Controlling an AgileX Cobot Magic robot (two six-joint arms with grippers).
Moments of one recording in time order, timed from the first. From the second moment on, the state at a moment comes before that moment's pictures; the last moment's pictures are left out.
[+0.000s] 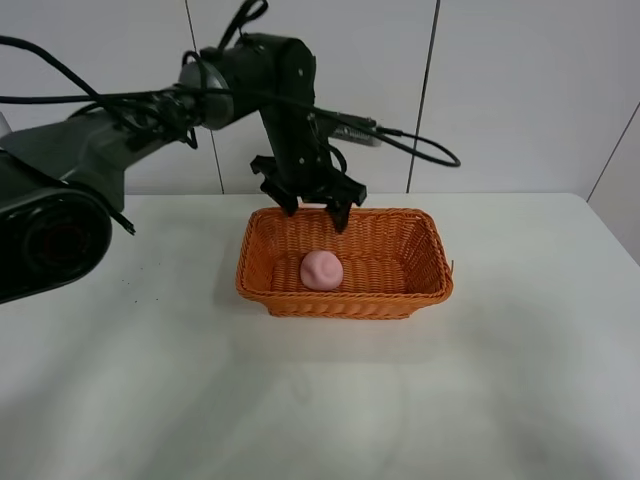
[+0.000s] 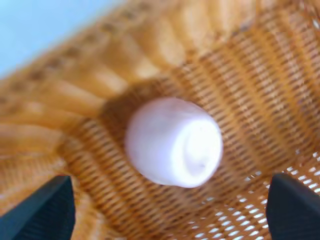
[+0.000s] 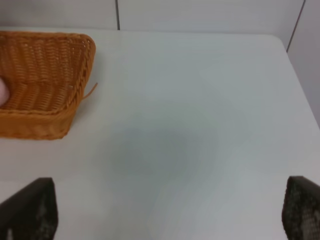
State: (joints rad) left arm -0.58 2.36 -2.28 -0.02 1.17 -0.06; right arm -0.01 -0.01 -0.49 0.03 1.02 -0.01
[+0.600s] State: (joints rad) left arm -0.20 2.32 -2.24 -0.01 1.17 0.02; right arm -0.01 -0.01 -0.49 0.03 1.02 -0.01
